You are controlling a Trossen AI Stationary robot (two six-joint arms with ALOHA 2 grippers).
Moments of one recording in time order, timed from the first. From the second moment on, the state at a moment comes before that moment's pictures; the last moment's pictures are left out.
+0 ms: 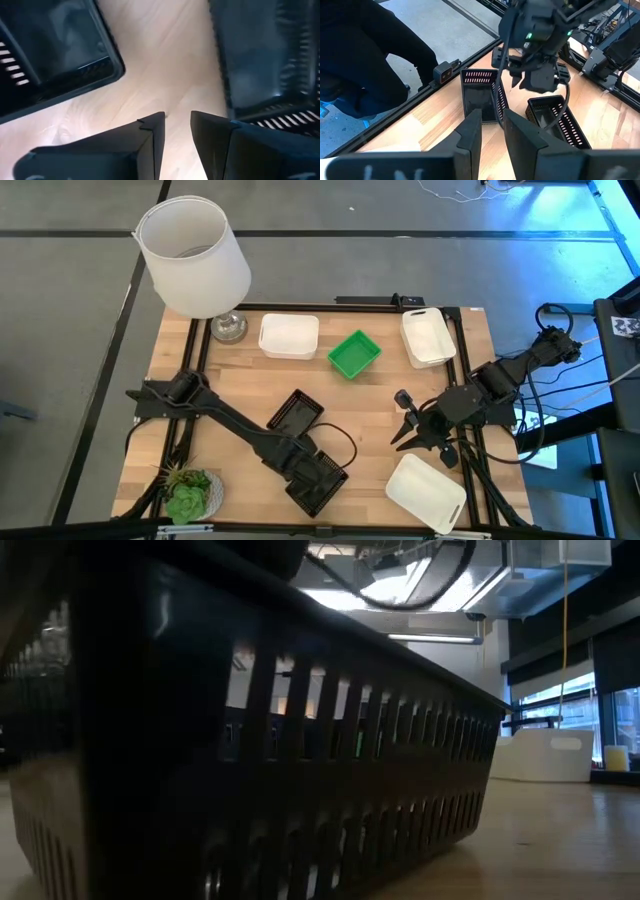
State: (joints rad) left arm -0.50 2.06 1.69 -1.04 -0.07 -1.12; right arm 0.54 1.13 1.19 -0.63 -0.03 -0.27
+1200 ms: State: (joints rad) left arm -0.50 2.10 1.69 -0.86 -0.15 -1.06; right arm 0.54 1.13 1.19 -0.63 -0.03 -0.27
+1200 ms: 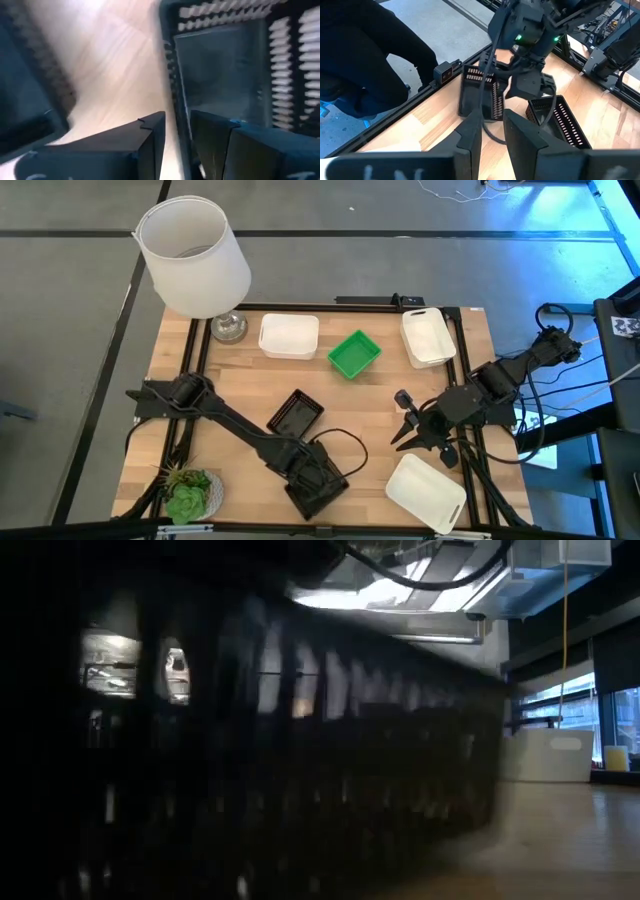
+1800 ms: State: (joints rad) left arm -0.50 2.17 1.69 -0.84 -0.15 -1.01; right arm 0.54 1.13 1.19 -0.64 -0.03 -0.27
